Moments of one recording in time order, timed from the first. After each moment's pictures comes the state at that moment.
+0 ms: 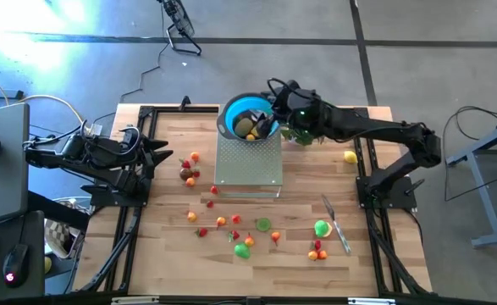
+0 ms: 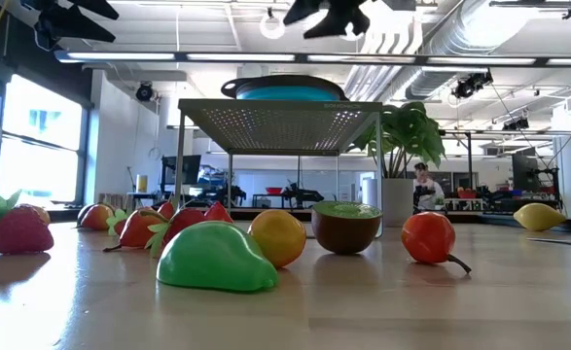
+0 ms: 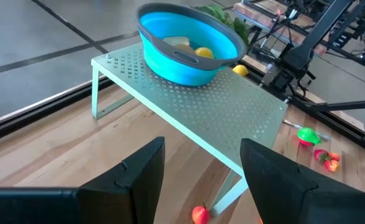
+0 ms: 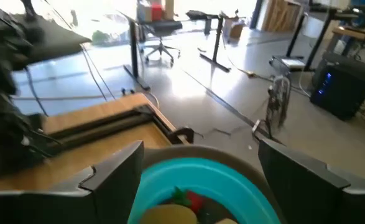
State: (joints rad) left arm -0.23 0.42 0.83 -0.82 -0.64 -0.63; right arm -0.23 1.50 1.42 -0.16 0.36 0.06
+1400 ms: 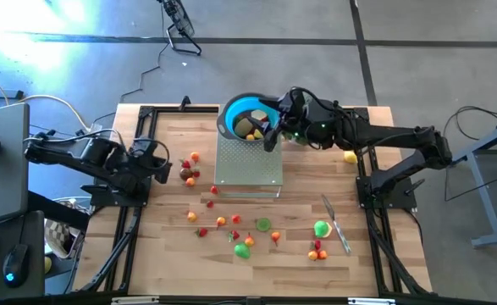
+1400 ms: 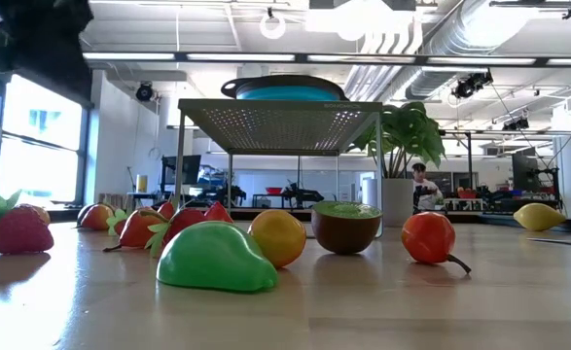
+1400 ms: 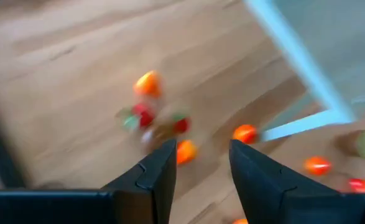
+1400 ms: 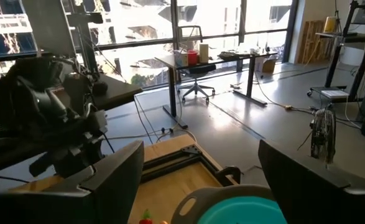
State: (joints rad) left arm -0.23 0.65 0.85 -1.22 -0.52 -1.20; right arm -0.09 1.42 1.42 -0.06 0.37 0.10
